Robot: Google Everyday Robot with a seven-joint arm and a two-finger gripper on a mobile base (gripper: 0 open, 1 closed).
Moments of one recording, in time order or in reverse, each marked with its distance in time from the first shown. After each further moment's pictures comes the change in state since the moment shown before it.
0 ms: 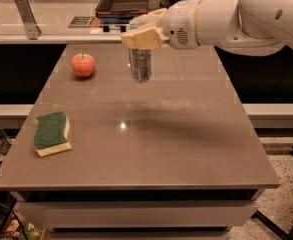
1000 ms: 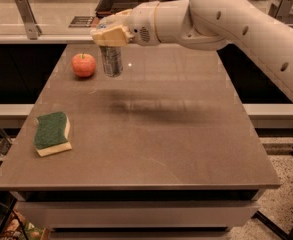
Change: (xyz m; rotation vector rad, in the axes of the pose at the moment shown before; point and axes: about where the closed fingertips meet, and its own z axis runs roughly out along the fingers) arm -0.007 -0.015 0.090 -0.063 -0.047 -0.015
